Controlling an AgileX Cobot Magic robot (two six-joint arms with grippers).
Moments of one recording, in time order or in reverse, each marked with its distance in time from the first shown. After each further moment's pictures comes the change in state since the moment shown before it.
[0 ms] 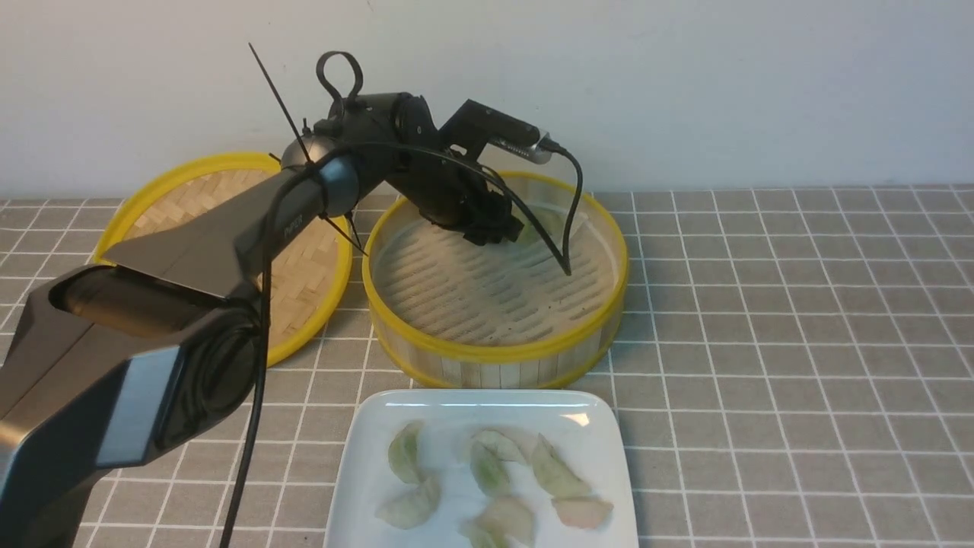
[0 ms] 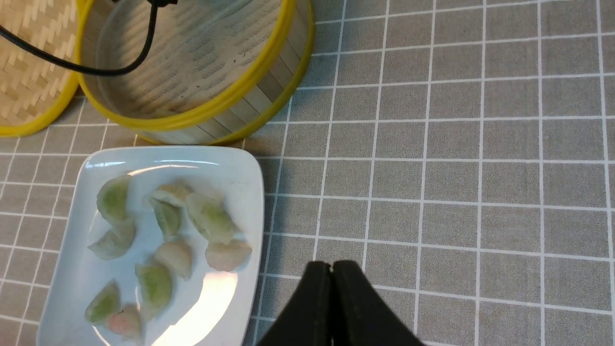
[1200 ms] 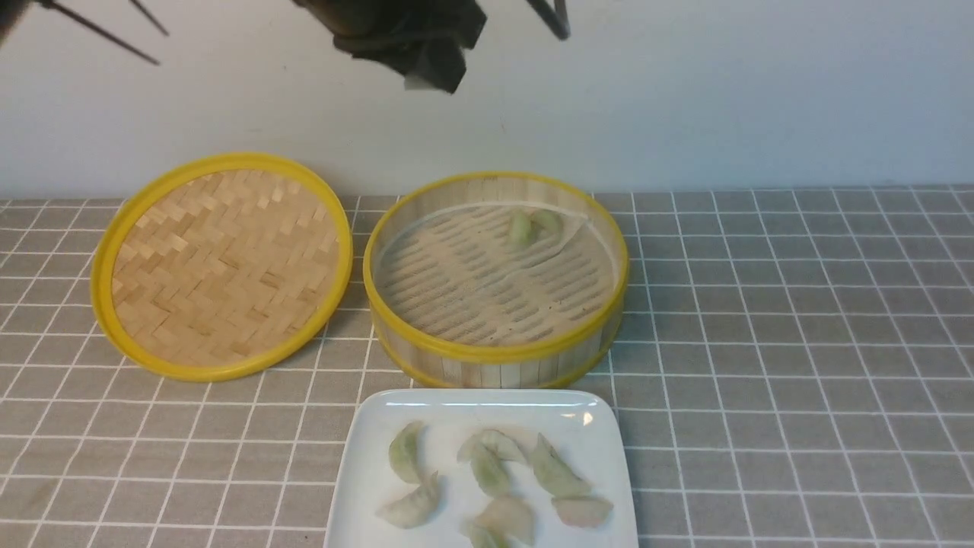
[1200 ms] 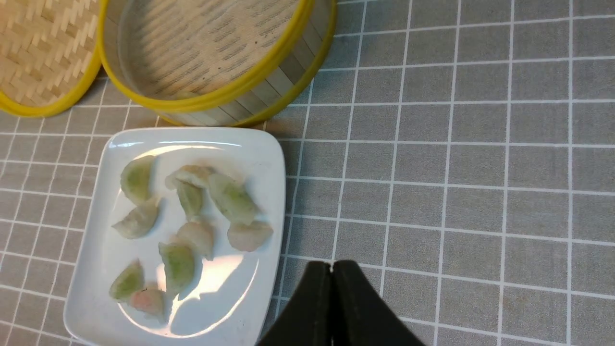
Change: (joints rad) right arm 0.000 0.000 0.000 0.047 0.035 -0.016; left arm 0.000 -0.683 0.226 -0.005 0.482 -0.180
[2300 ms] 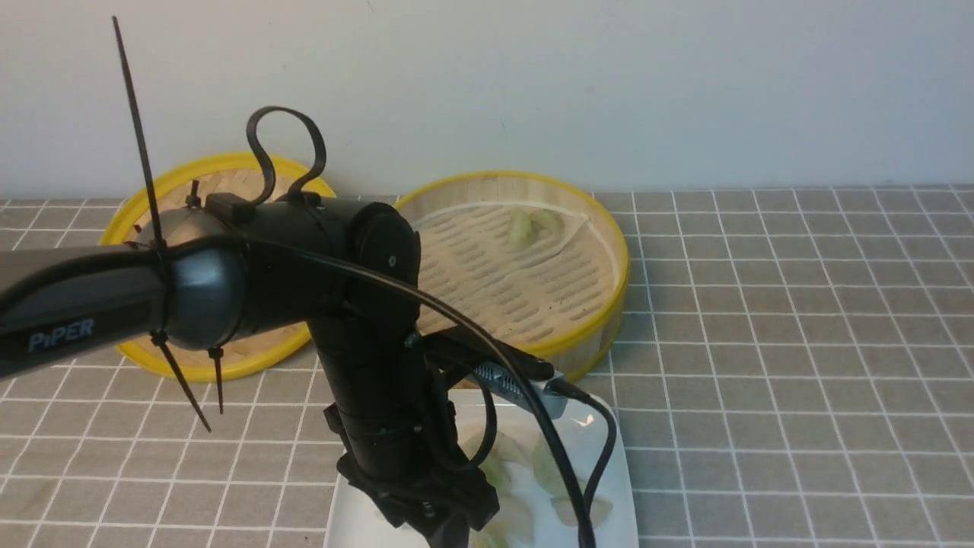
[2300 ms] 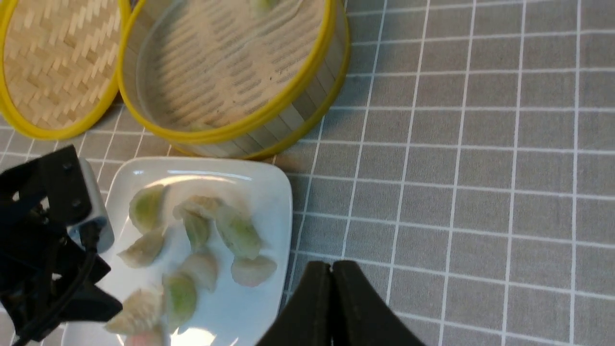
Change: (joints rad) right arm 0.000 0.002 -0.002 0.026 -0.081 -0.053; left arm -0.238 -0.063 0.853 -0.032 -0.138 0.019
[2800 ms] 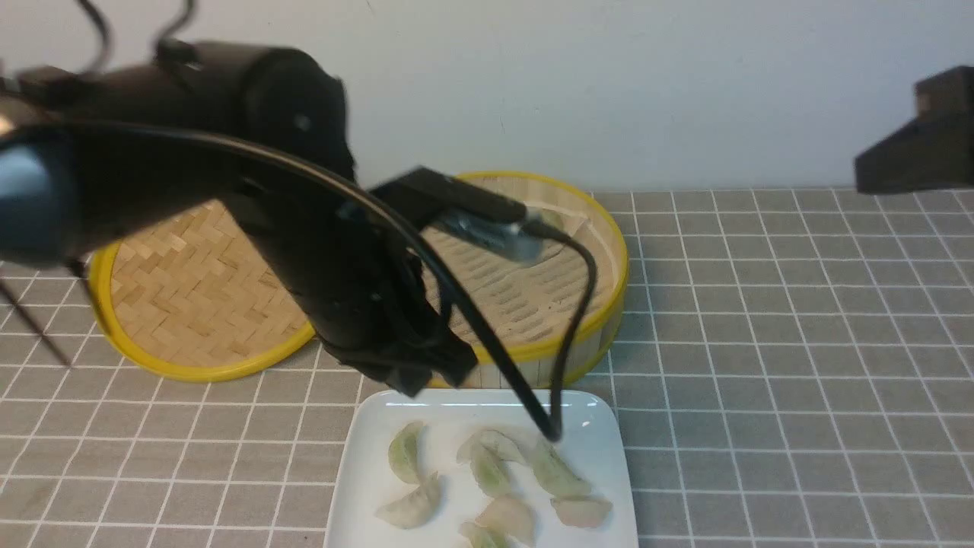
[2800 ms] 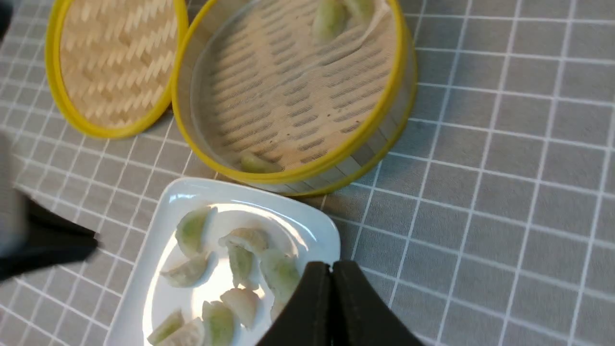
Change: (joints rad) right arm 0.115 0.437 -0.373 0.047 0.060 -0.068; left arm 0.083 -0.220 -0.153 0.109 0.006 -0.093
